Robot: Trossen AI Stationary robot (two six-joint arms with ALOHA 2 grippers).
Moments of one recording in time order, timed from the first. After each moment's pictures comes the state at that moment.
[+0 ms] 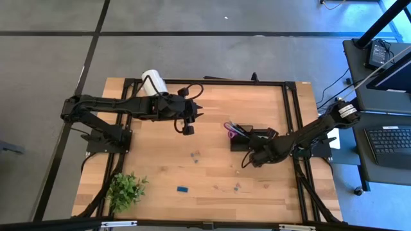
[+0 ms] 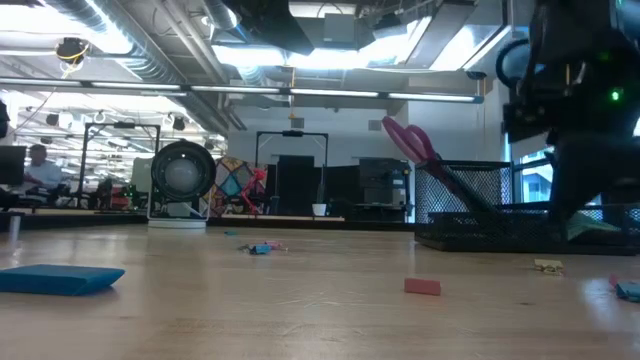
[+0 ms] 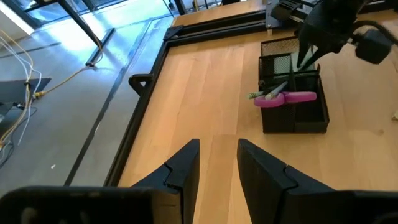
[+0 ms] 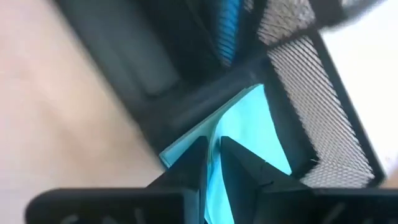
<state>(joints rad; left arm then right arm) 0.05 1.36 1.18 -0.37 -0.32 0.19 0.42 1.44 0.70 -0.82 0.44 0.90</state>
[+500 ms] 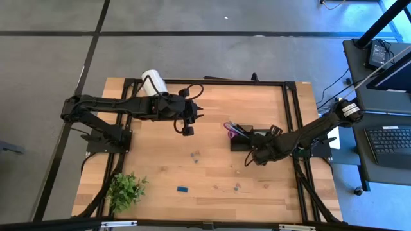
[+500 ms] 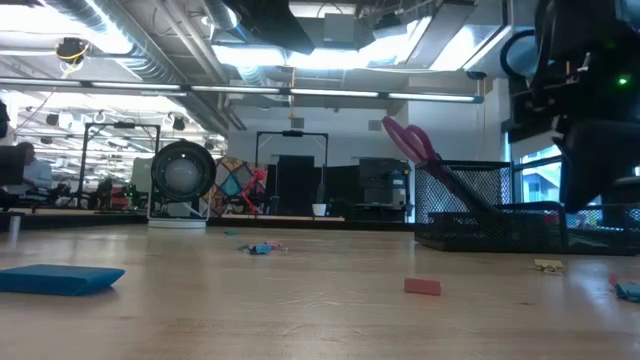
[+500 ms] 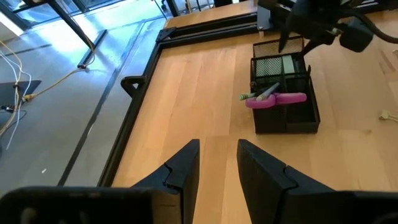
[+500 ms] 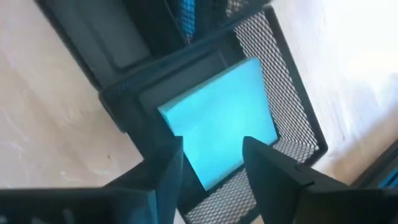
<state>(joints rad) 0.05 1.36 1.18 -0.37 -0.29 0.19 0.41 1.39 0.74 -0.99 0.42 0.89</state>
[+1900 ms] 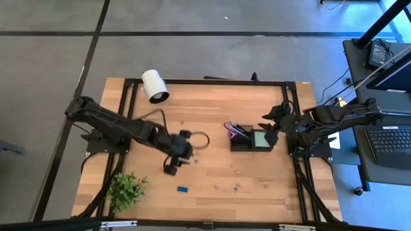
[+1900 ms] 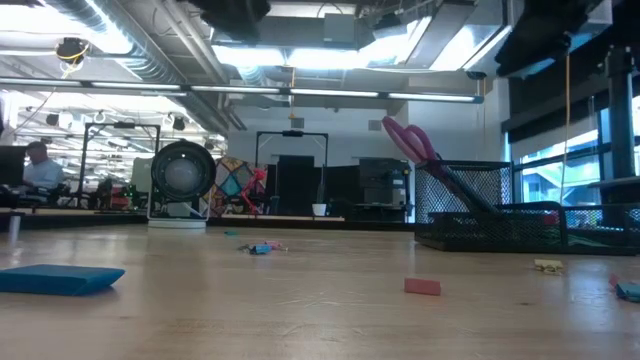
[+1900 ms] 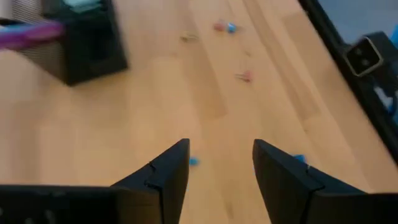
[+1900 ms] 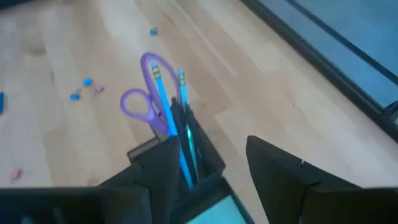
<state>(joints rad) -0.29 1.45 1.18 -0.61 -0.03 0.01 0.23 0.85 0.92 -0.92 0.52 0.57</state>
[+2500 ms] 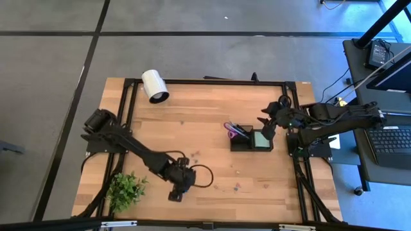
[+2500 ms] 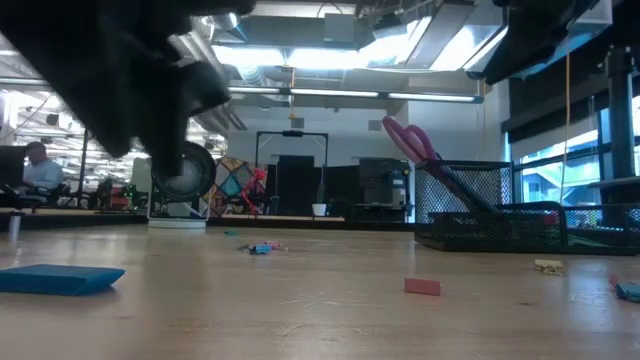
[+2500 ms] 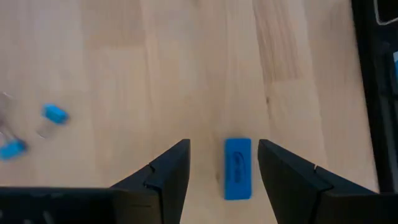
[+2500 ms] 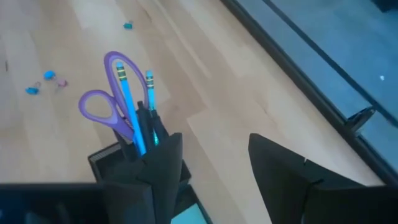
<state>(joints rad) -0.52 1.78 1.18 -0.52 -0.06 -0.43 0.10 0.87 0.92 -0.89 0.51 0.39</state>
